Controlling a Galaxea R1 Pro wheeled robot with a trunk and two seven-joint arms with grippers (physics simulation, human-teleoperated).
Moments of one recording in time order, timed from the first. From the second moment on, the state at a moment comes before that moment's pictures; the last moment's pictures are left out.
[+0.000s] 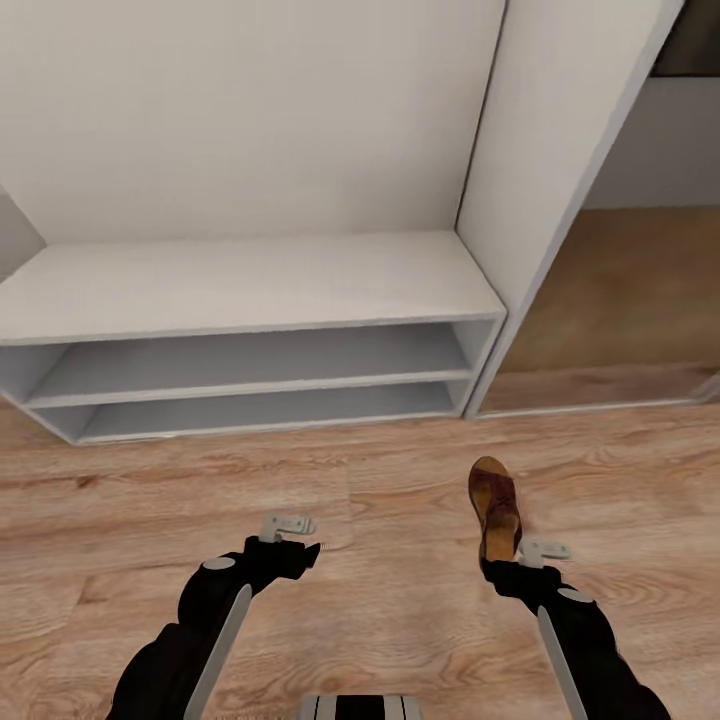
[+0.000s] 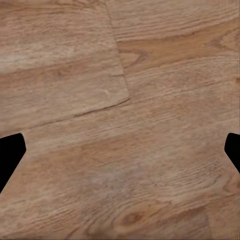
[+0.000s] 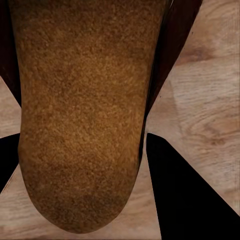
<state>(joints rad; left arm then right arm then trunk) -0.29 -0.04 -0.20 -1.46 0.09 0.79 -0.01 -0.24 0.00 -0.13 -1.35 0.01 0.63 0.00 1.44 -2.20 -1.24</state>
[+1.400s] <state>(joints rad) -0.29 -0.04 -0.20 -1.46 0.09 0.79 0.00 -0.24 0.00 -0.13 -1.35 0.01 0.63 0.00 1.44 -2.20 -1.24</state>
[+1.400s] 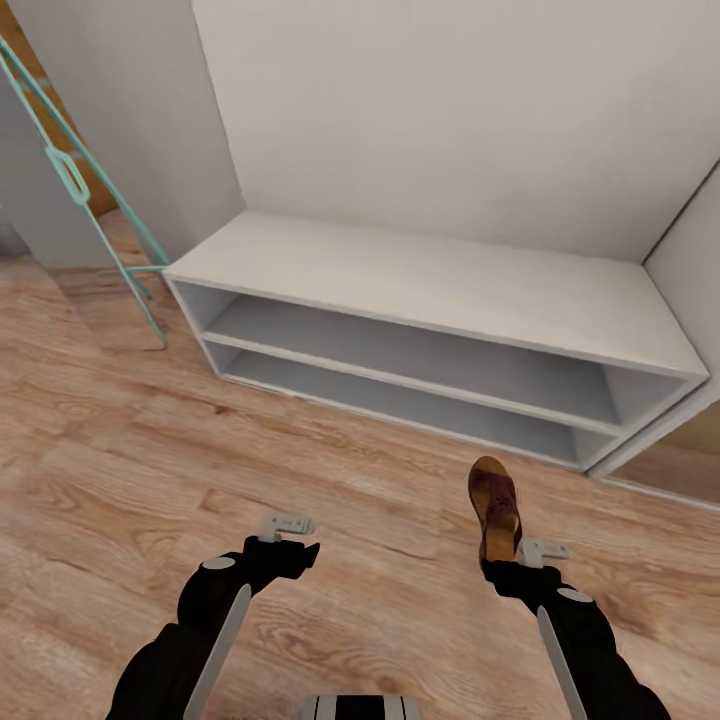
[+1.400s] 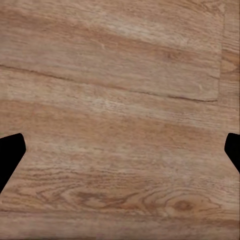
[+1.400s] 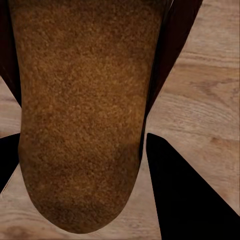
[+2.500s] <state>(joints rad) -0.29 -0.04 -0.20 -1.46 0.09 0.79 -0.01 -0.24 0.00 -0.13 -1.35 0.02 0.63 0.00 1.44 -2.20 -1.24</state>
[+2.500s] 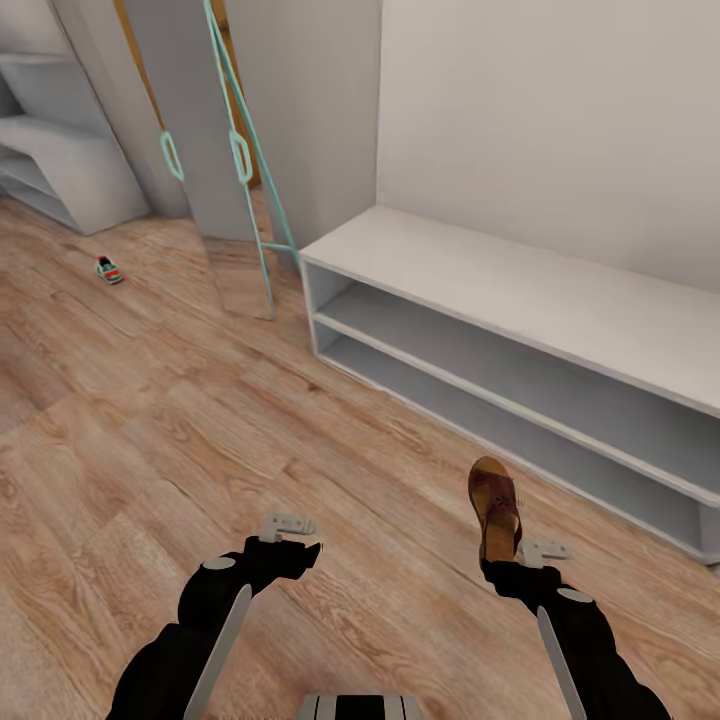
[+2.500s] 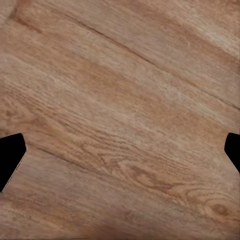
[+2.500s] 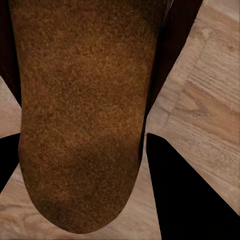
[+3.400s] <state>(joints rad) -0.29 -0.04 -0.20 -1.46 0.09 0.78 -0.01 -0.24 0.00 -0.12 -1.35 0.01 0.63 0.00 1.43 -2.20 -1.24</state>
